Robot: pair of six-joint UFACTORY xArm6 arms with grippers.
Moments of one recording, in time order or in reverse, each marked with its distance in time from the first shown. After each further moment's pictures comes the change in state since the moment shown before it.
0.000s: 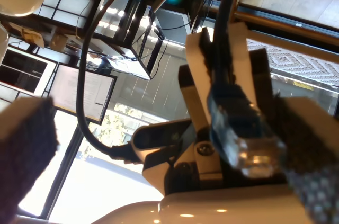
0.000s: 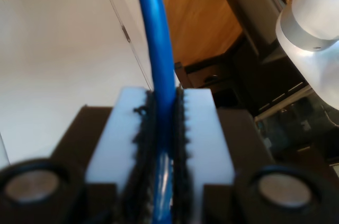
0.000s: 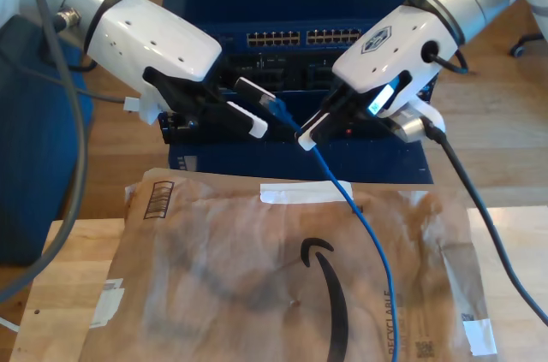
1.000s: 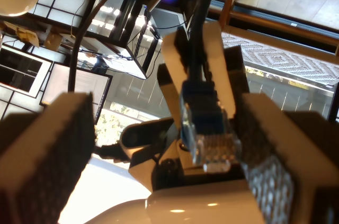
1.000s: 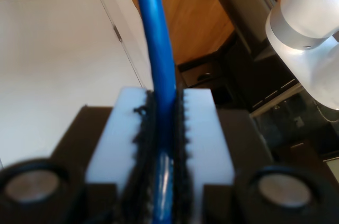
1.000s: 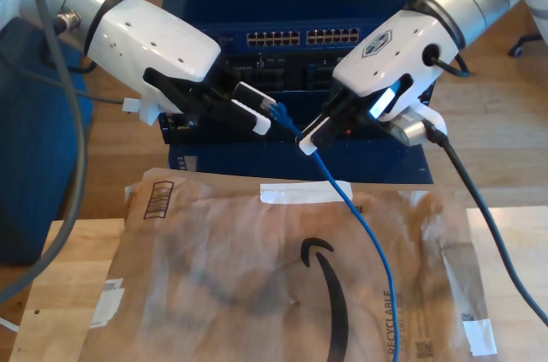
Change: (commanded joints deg) left arm 0.0 0.0 0.4 -0.2 -0.8 0.2; right arm 0.4 0.1 0.5 0.2 0.0 0.2
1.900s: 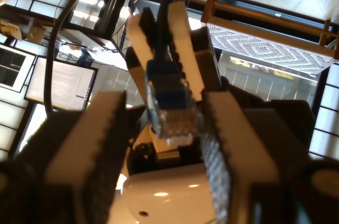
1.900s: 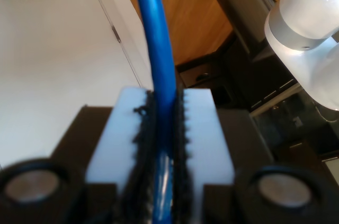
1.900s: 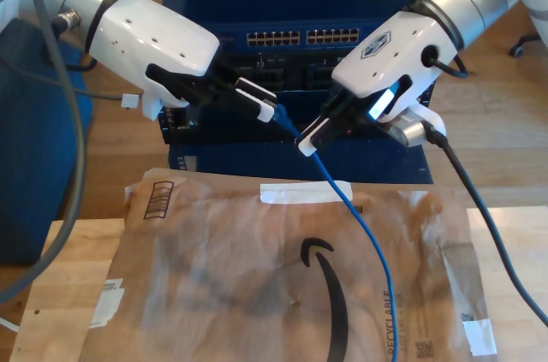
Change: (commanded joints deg) left arm 0.5 -0.3 0.7 -1.2 -2.5 0.2; right arm 0.0 0.4 0.0 0.1 0.0 -0.1
